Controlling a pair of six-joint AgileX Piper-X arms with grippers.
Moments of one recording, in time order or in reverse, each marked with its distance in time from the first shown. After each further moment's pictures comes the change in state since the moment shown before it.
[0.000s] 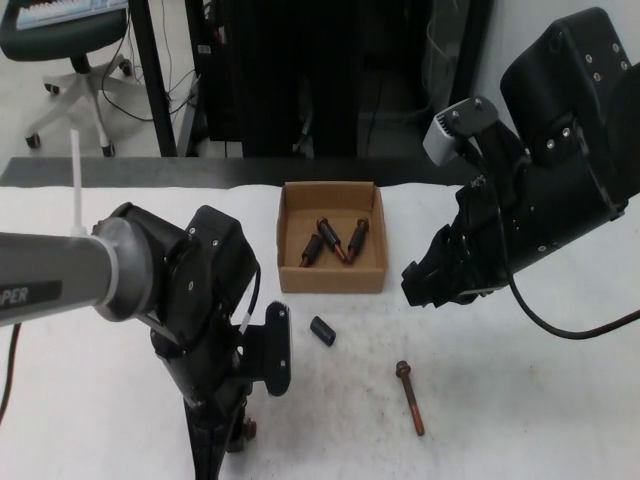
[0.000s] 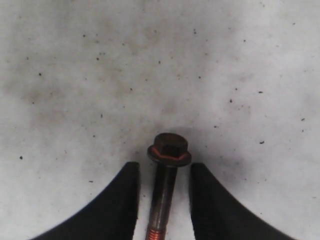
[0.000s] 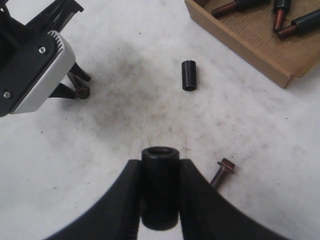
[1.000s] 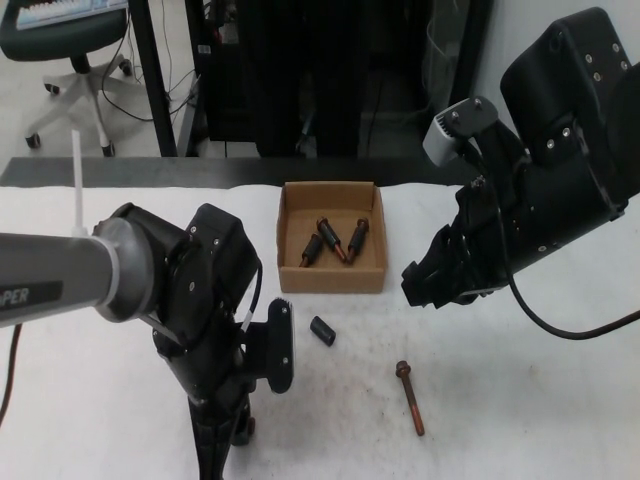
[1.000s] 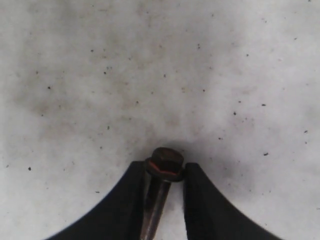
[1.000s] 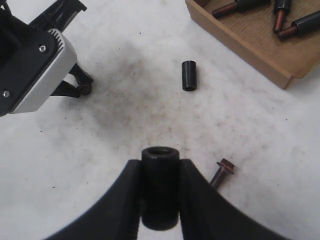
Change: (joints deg) left arm 0.0 0.0 0.0 -1.2 0.8 0.0; right arm 0.0 0.0 0.0 0.0 0.0 -0.5
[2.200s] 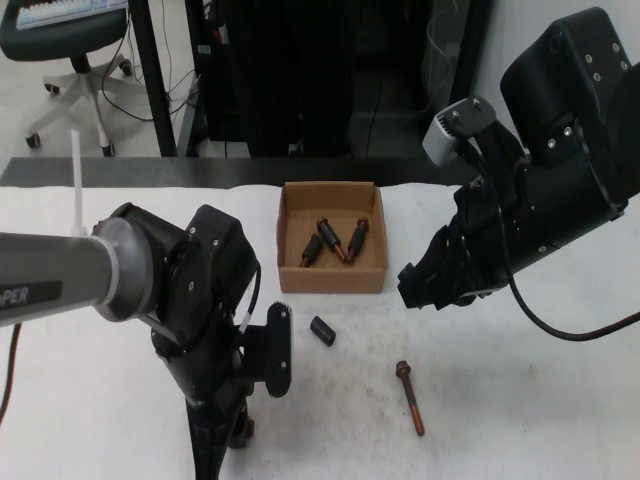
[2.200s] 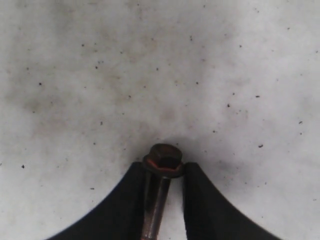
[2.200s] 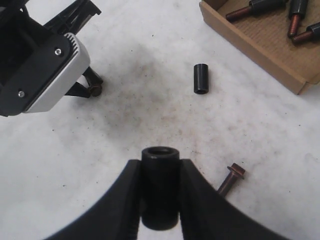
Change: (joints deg) left arm 0.0 0.0 0.0 0.7 0.0 1.3; right arm 0.0 0.0 0.0 0.0 -2.3 -0.8
